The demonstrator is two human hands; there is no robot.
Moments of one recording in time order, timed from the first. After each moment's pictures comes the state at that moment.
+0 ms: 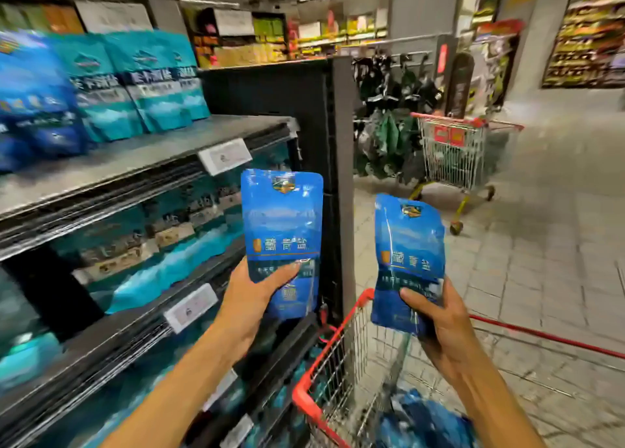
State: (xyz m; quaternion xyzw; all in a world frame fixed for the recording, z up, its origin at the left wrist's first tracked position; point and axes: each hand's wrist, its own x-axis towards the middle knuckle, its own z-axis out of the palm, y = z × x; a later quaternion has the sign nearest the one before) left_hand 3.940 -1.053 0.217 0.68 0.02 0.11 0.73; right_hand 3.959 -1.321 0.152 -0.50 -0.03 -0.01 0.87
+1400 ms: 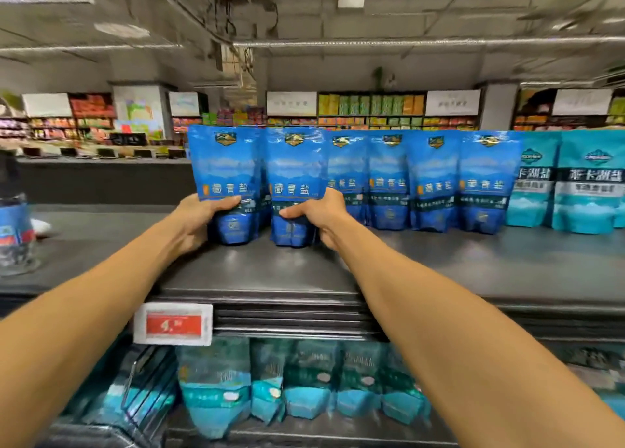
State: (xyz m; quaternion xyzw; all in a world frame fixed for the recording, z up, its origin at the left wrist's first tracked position) left_hand 3.650 -0.554 0.424 0.59 0.31 0.48 0.57; right_hand 3.850 -0.633 0.426 -0.59 -0.43 0.29 0.62
